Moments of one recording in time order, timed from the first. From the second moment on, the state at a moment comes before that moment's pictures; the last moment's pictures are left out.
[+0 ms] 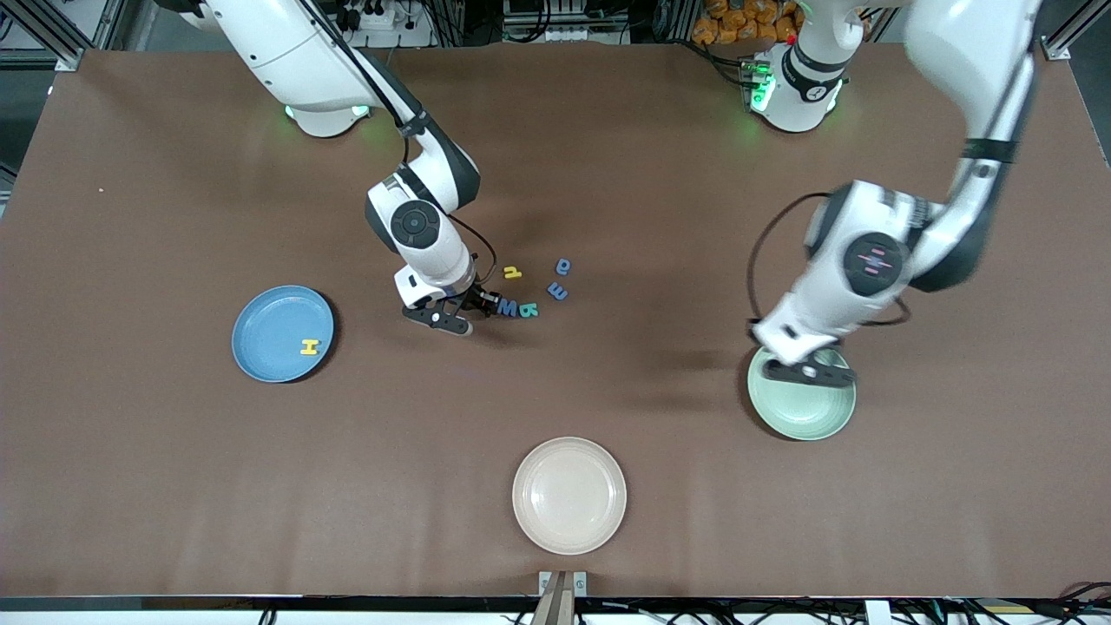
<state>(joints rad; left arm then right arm) 0.06 0.41 -0.32 -1.84 0.21 2.19 -0.16 0.47 0.54 0.15 -2.04 -0.02 2.62 0.96</state>
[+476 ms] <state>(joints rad) 0.15 0.55 -0.32 -1.75 0.25 2.20 0.00 0.47 0.55 0.15 -2.04 -0.02 2.64 0.97</state>
